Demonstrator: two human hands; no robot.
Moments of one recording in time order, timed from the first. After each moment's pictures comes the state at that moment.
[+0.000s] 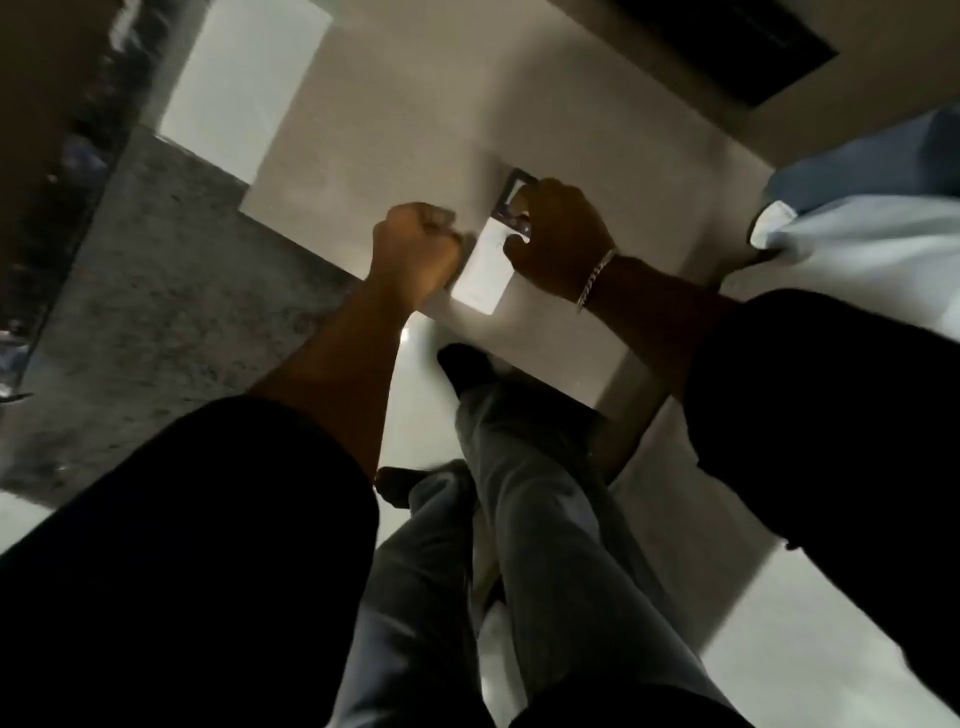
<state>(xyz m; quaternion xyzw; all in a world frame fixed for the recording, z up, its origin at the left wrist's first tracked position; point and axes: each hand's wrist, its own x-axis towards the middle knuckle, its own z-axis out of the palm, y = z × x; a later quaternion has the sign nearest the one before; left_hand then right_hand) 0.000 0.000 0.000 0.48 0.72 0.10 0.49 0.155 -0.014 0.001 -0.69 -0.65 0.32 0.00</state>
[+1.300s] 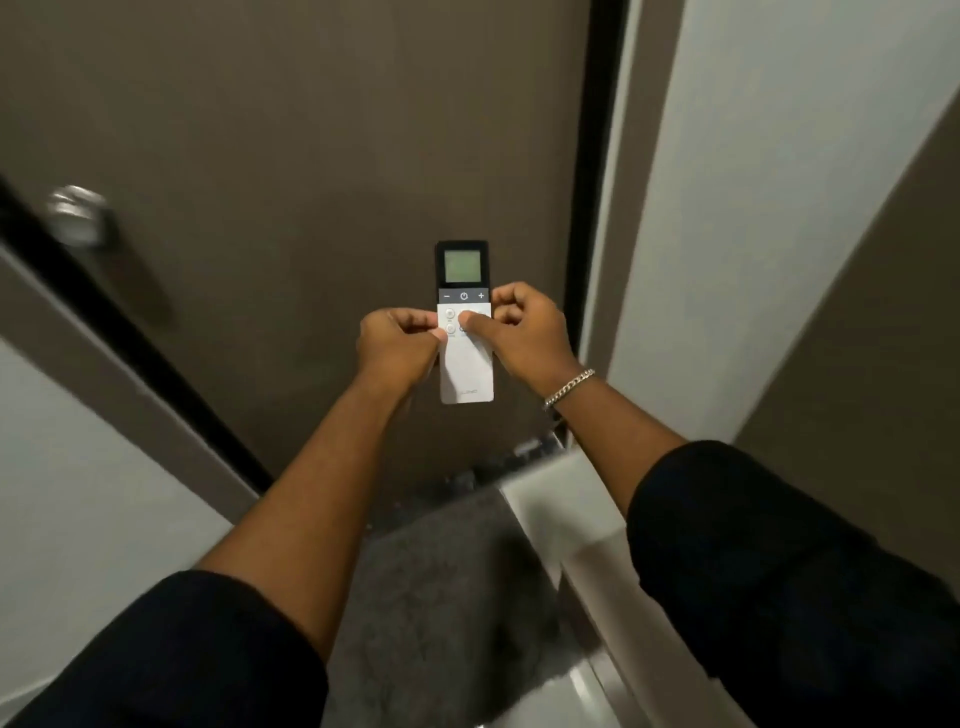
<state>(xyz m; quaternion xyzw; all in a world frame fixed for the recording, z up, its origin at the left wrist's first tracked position) -0.317 -0.037 0.457 0.29 0.74 0.56 0.24 -0.203 0.044 0.440 -0.37 -0.67 0.51 0.39</state>
